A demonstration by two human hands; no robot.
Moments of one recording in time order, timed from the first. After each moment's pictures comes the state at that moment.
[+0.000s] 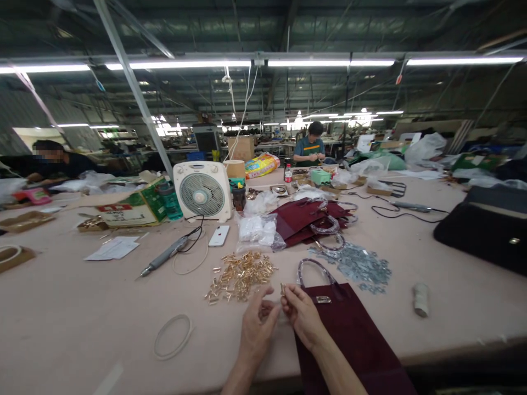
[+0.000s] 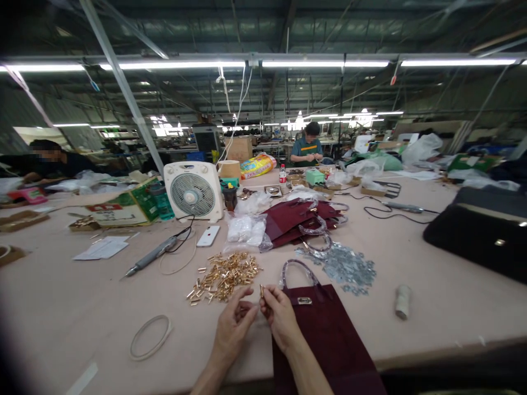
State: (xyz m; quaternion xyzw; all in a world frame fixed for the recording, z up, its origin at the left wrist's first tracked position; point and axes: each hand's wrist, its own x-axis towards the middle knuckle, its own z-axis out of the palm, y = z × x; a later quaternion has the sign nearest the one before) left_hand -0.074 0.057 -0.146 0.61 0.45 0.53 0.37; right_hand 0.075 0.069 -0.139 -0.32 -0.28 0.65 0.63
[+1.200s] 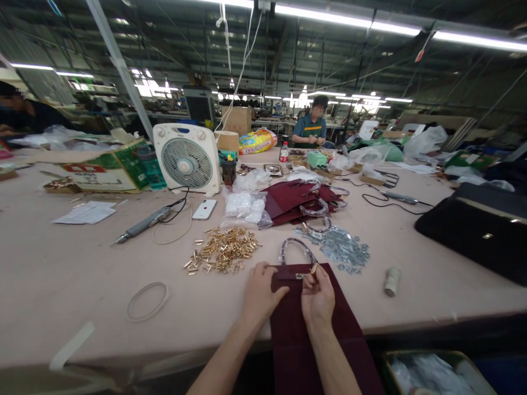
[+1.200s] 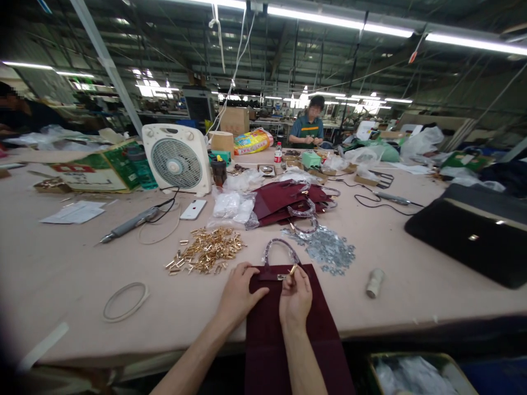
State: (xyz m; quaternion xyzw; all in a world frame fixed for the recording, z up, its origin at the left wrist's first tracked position) left_hand -0.006 0.067 -0.148 0.75 0.55 0.32 0.18; right_hand 0.150 0.054 -0.147 -0.34 -0.14 0.44 0.82
